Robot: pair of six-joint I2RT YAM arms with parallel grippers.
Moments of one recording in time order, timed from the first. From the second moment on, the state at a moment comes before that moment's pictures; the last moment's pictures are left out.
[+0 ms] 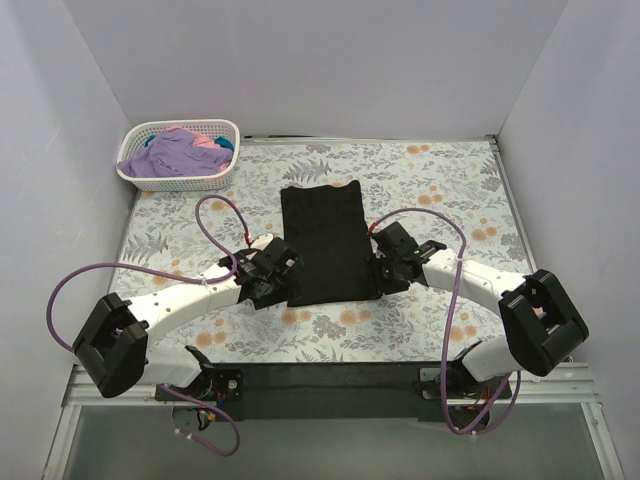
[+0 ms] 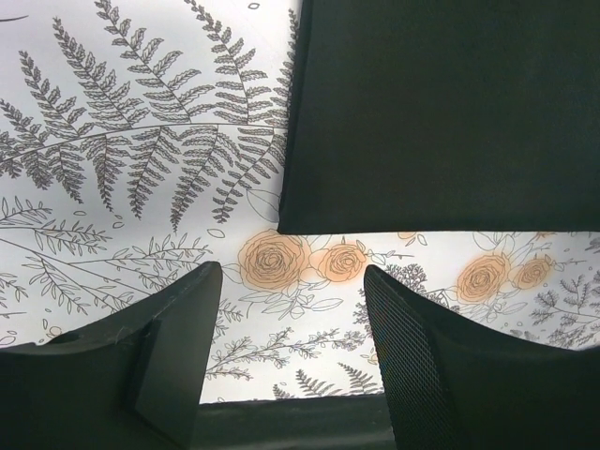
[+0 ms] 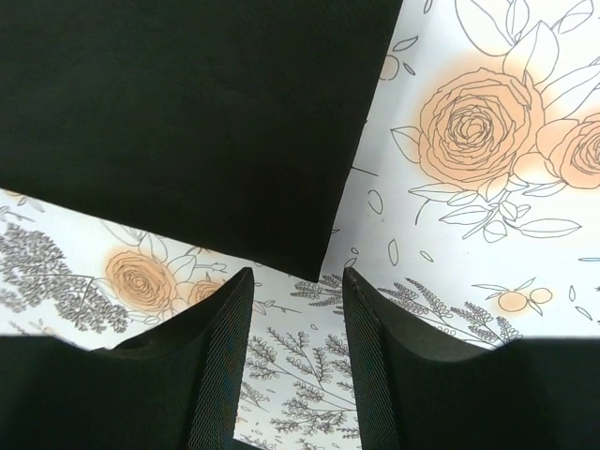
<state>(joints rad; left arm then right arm) -0.81 1.31 0.81 -0.66 -0.22 -1.01 0.65 1.42 0.79 -0.49 -0.07 0.37</state>
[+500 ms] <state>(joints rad) -0.82 1.31 0.81 -0.66 -0.23 -1.05 0.71 1.49 0.79 -0.49 0.04 0.42</state>
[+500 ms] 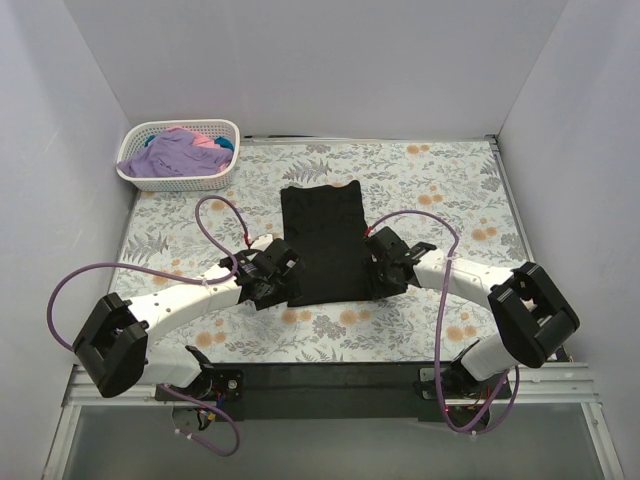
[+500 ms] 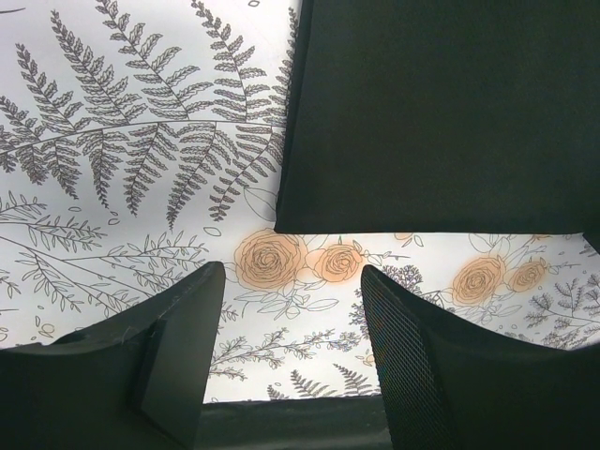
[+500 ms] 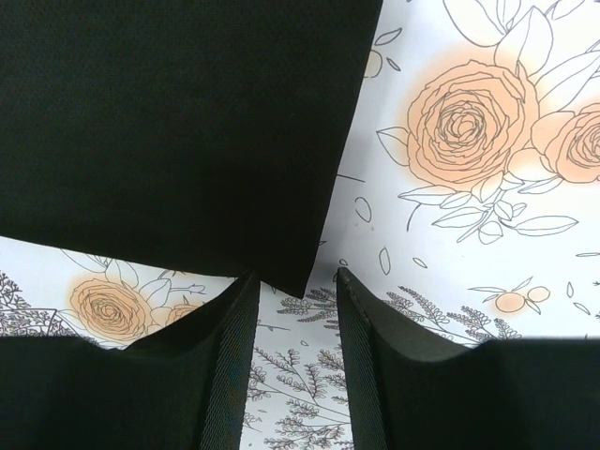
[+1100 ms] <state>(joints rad) -0.82 1.36 0.82 -0.67 -0.24 -1.05 0.77 1.51 0.81 -0.50 0.13 0.44</state>
